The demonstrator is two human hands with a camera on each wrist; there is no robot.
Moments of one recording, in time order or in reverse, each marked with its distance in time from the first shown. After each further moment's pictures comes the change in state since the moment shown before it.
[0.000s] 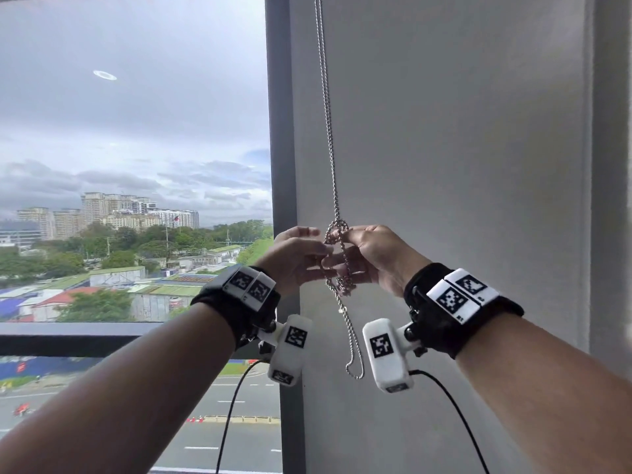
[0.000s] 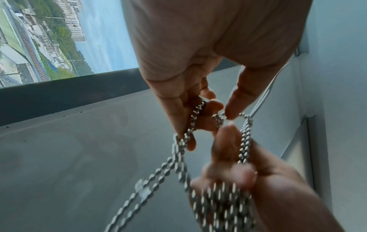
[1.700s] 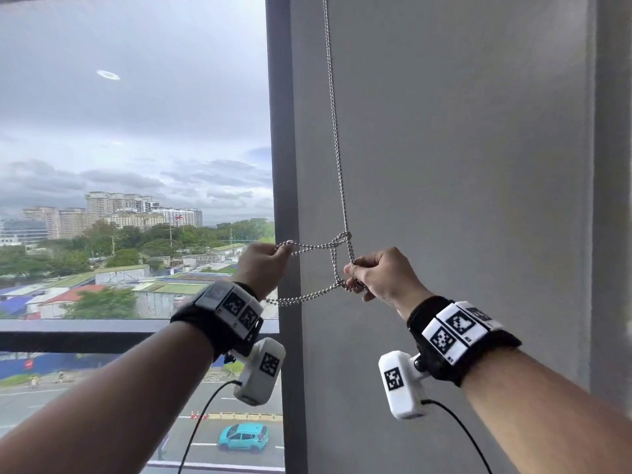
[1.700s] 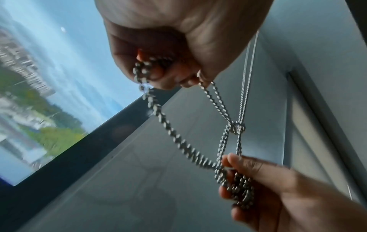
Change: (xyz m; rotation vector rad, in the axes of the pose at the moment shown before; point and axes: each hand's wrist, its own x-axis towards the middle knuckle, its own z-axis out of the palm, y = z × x) left_hand -0.012 -0.012 -0.038 0.744 0.468 0.230; right_hand 0.011 0.058 -0.018 -0.359 0.254 -0.207
